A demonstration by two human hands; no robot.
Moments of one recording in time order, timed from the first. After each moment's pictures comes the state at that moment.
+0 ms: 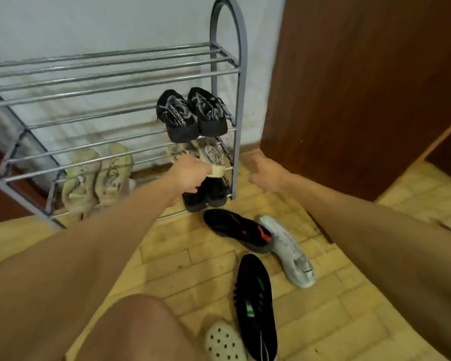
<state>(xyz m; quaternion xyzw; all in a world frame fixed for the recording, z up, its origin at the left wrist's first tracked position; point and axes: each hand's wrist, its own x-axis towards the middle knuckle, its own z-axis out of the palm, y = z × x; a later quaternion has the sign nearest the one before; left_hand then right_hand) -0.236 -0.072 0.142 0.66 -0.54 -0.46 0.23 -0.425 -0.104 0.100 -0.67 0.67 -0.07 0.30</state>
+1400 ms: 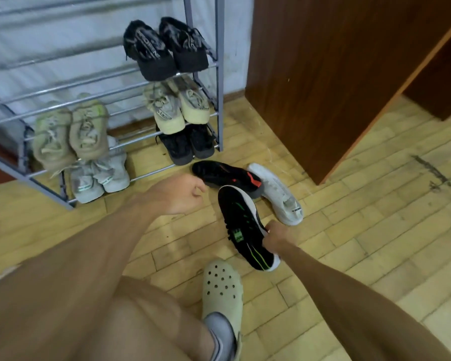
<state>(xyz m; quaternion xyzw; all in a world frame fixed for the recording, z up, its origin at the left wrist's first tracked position) -0.209 0.005 0.043 0.54 -0.78 -0.30 -0.08 -0.437 0.095 -0.094 -0.44 0.81 0.02 0.39</state>
